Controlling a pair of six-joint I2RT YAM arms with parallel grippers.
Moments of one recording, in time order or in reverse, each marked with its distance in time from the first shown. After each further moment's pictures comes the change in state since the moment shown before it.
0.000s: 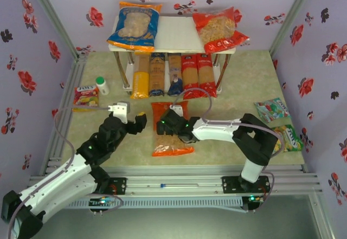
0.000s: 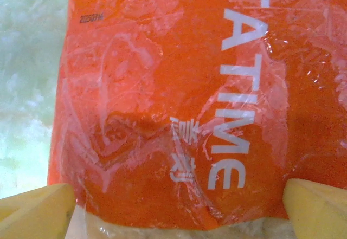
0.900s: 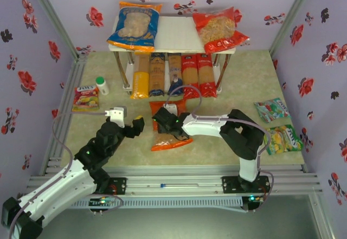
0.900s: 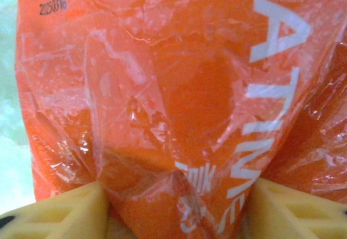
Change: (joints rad) left arm 0.014 -0.093 -0.072 -0.005 -0.008 -0.013; right arm 0.011 0.131 0.137 -0.126 0.028 -0.015
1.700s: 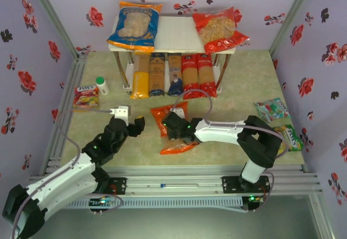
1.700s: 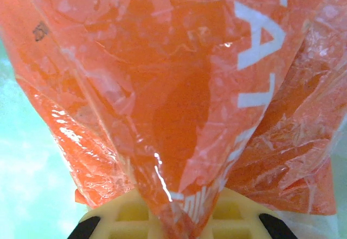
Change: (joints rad) left arm 0.011 0.172 0.000 0.053 -0.036 -0.020; right arm 0.007 -0.206 -0.180 0.023 -0.038 -0.062
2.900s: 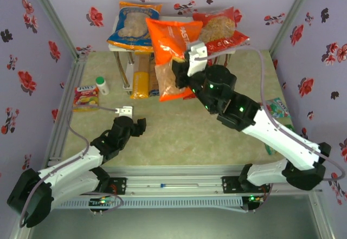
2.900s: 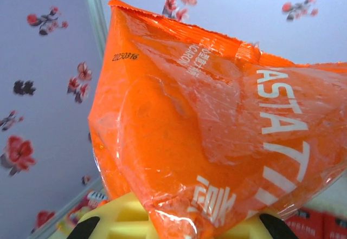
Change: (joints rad) left arm 0.013 0.171 0.000 0.044 -0.015 -0.033; right arm -0.024 -0.377 0.605 0.127 0.193 -0.686
